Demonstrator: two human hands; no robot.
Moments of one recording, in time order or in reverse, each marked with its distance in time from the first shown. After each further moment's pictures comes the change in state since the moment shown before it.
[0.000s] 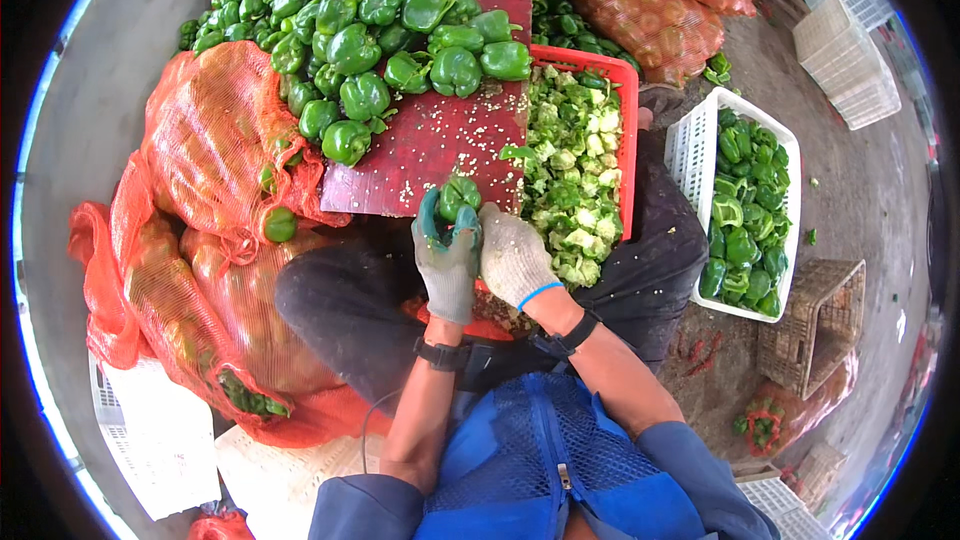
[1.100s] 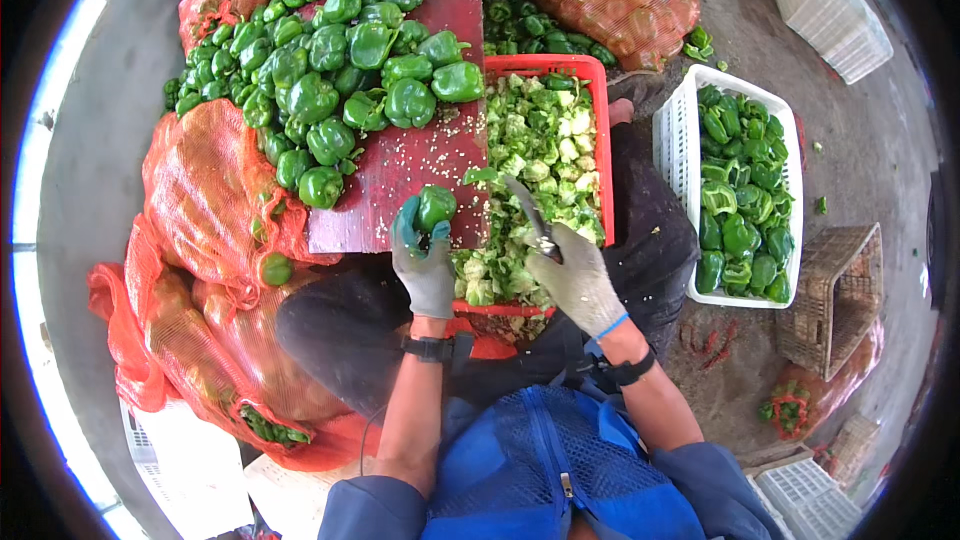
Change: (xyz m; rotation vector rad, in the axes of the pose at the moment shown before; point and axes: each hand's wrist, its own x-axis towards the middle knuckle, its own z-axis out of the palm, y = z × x) left_hand 0.041 -0.035 0.012 0.044 -0.091 0.133; right_hand -0.050 0.050 -0.115 0.727 0.038 0.404
